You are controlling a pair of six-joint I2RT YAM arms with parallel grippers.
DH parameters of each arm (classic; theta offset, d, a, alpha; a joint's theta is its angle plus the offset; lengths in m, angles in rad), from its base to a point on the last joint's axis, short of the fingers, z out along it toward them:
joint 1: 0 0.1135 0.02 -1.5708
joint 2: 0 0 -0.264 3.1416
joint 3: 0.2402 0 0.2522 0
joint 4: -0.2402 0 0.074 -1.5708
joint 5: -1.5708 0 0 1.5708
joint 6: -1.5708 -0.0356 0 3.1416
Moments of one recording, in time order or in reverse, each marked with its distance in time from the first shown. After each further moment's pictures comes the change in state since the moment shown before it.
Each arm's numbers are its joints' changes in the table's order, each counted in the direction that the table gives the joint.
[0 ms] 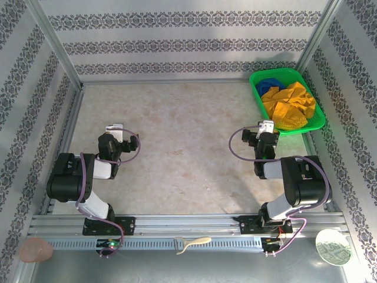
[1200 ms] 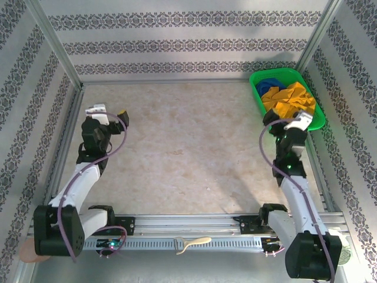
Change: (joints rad) left arm -0.001 -0.531 0.267 -0.595 0.076 0.138; right arm -0.137 -0.638 0.256 -0.704 0.098 -0.346
